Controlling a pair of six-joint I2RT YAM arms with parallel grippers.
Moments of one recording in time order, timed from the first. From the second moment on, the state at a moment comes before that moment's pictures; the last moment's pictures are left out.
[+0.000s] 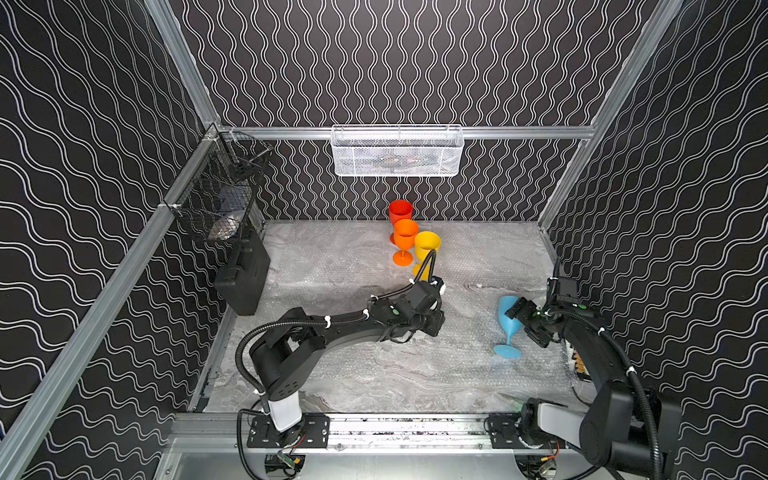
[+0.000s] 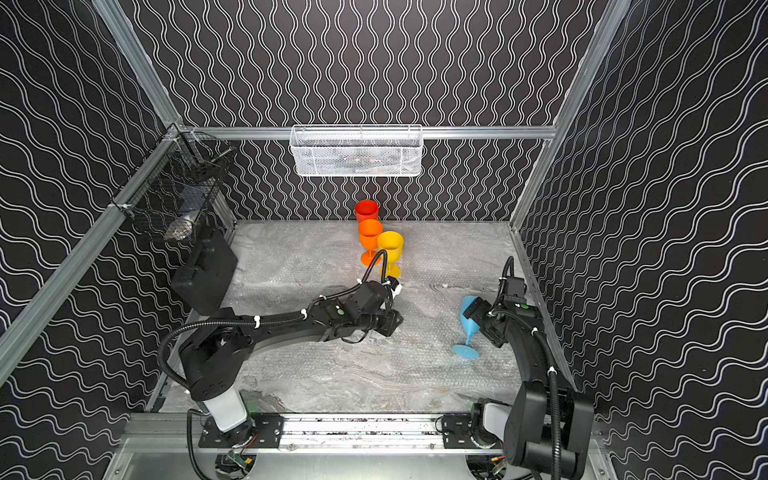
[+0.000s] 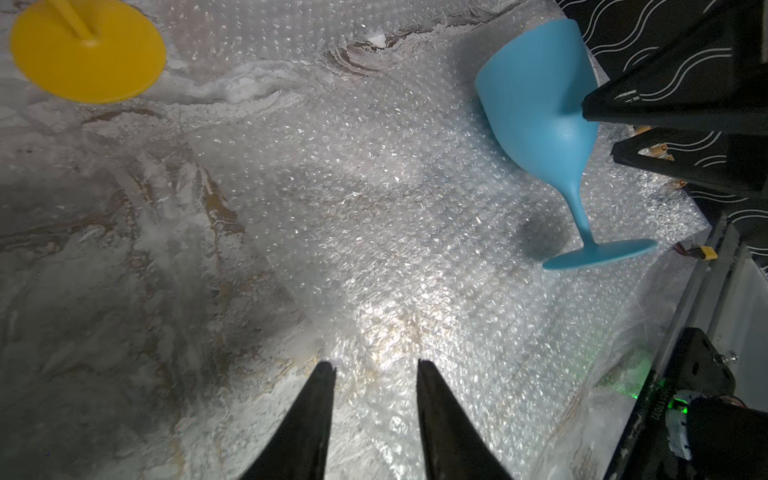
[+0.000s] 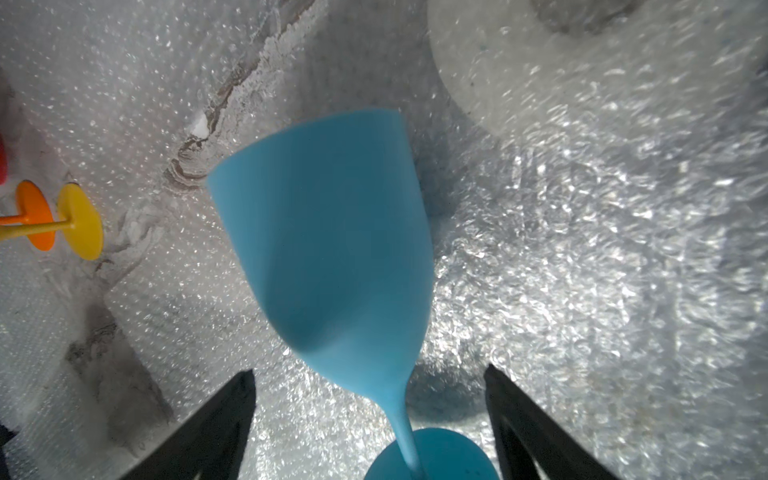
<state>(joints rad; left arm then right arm) -0.87 1.77 1.14 -0.15 0.05 -0.43 -0.19 1.23 0.77 -0.71 -0.16 0.56</state>
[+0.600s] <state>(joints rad) -0.85 1.75 1.14 -0.16 0.05 -0.43 -0.09 1.39 0.79 -0.63 -0.07 0.55</state>
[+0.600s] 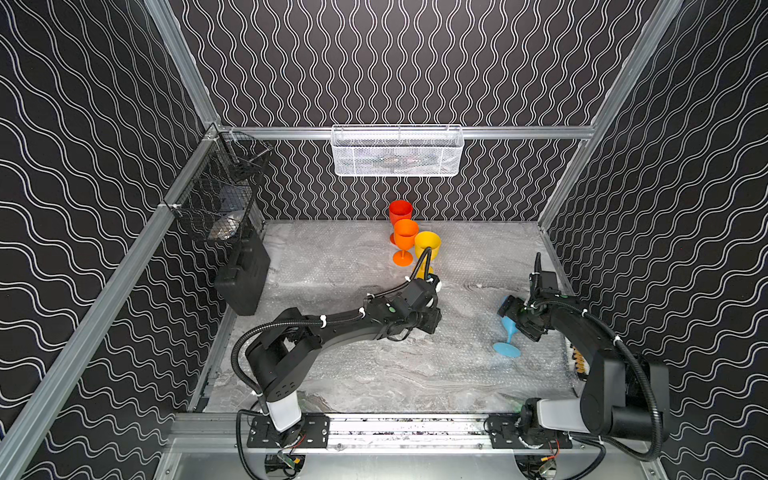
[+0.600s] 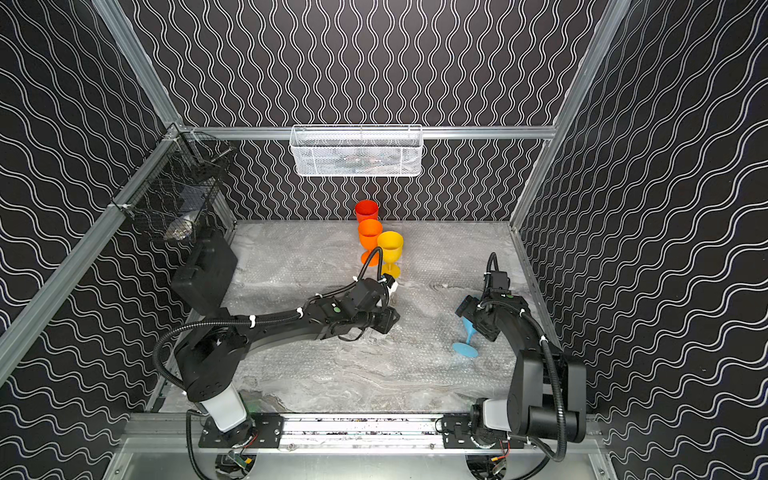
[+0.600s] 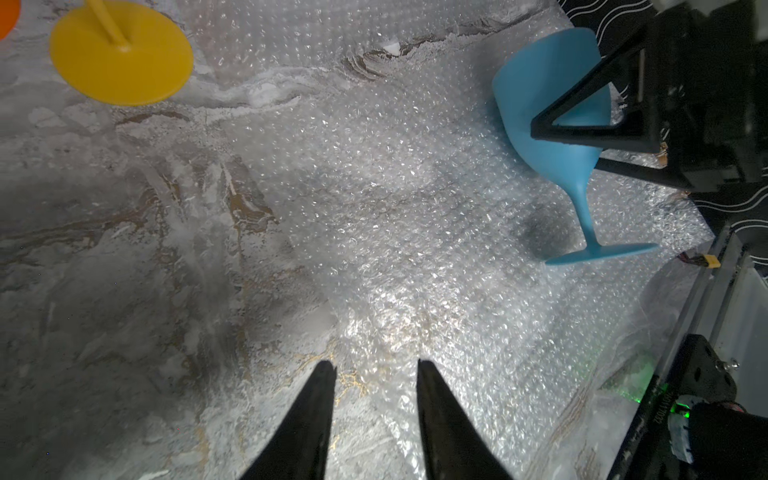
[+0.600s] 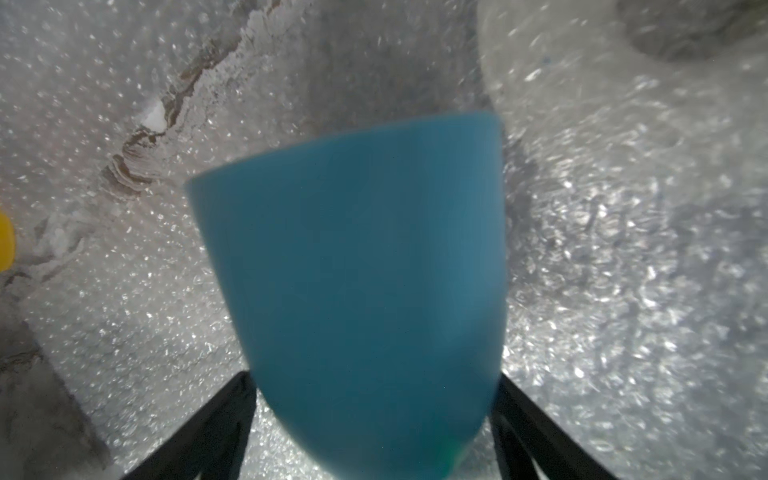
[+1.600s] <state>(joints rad) -0.84 1.76 1.16 -0.16 0.06 -0.44 -0.03 1.39 0.80 -0.62 -0.03 0.53</state>
